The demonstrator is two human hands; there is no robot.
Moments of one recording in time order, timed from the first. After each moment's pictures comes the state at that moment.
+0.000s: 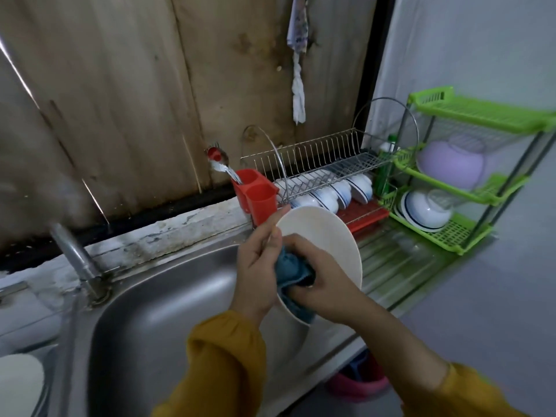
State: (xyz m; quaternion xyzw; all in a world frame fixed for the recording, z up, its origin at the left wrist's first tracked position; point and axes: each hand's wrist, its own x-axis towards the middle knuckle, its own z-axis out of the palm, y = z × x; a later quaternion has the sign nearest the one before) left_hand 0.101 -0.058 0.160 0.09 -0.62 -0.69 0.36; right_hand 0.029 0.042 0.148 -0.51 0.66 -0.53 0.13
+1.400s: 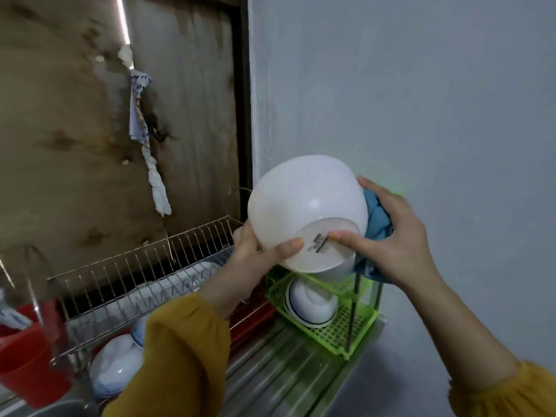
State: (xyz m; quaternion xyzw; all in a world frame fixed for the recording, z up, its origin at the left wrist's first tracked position) left_hand -0.190 0.066 0.249 -0.03 -0.75 -0.64 0.15; right_hand -0.259 0.278 0.269 -0.29 0.76 -0.52 -0.26
